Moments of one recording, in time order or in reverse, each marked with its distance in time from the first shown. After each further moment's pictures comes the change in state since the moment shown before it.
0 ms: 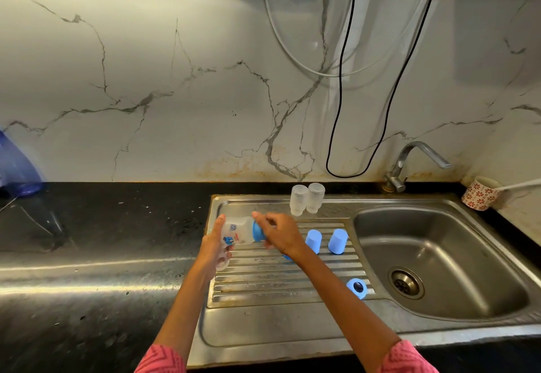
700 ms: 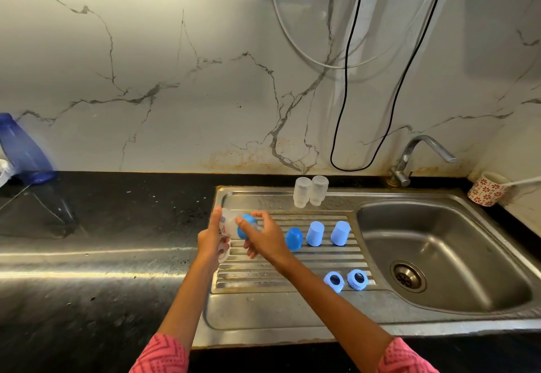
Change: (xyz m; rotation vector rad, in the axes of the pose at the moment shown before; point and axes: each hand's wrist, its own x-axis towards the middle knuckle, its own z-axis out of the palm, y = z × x) left_hand -0.002 -0.011 -0.003 -0.125 0.214 0.023; right_hand -0.029 -0.016 0.040 0.252 -0.038 0.133
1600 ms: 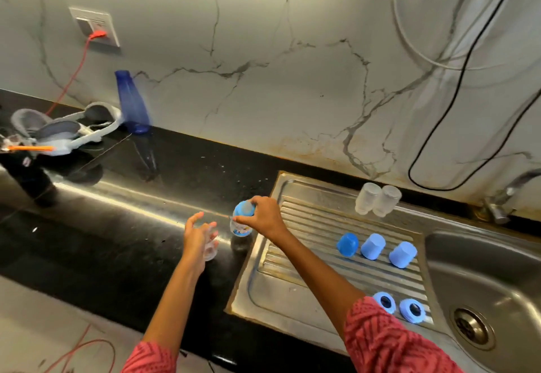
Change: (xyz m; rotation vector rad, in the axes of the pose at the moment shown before) left_hand -0.017 0.002 -0.131 -0.267 0.310 -0.016; right_hand 0.068 -0.001 0.107 -0.564 -0.202 -0.310
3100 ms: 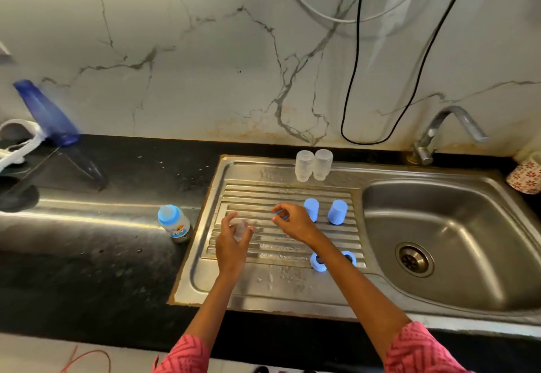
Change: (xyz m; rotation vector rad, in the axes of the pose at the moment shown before) left_hand -0.080 -0.134 0.127 0.710 -0.200 0.624; right_hand -0.108 0.160 -0.119 0.267 -0.008 0.214
